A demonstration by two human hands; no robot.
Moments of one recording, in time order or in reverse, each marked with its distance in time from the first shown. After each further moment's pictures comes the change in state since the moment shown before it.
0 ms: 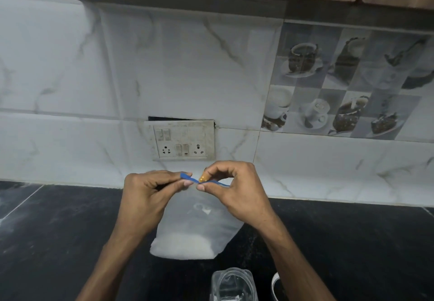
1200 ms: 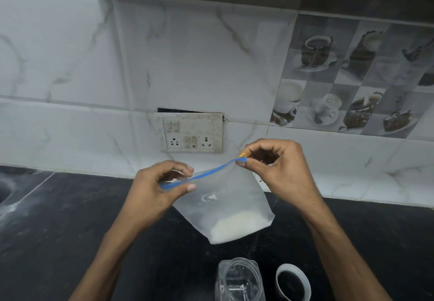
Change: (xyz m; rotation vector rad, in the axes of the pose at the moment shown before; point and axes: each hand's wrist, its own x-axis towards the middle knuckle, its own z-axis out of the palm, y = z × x) left_hand -0.009 -0.018 -0.013 0.014 -0.103 -0.152; right_hand -0.001 -0.008 -0.047 0.033 0.110 0.016
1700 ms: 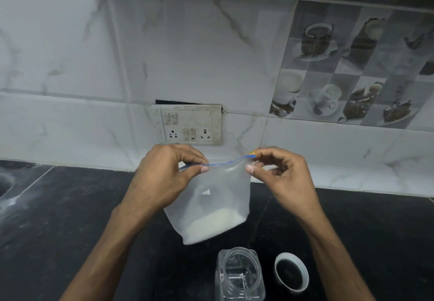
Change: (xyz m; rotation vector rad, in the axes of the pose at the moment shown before) left_hand 0.015 0.036 0.007 0.344 -0.091 0.085; right_hand -0.031 0.034 0.001 0.116 0.111 0.130
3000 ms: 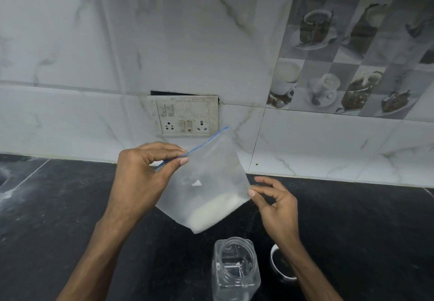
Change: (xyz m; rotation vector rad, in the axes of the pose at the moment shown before) left_hand -0.026 -0.010 0.003 -0.119 0.250 -0.002; right_hand -0.053 0.083 0.017 -0.142 0.203 0.123
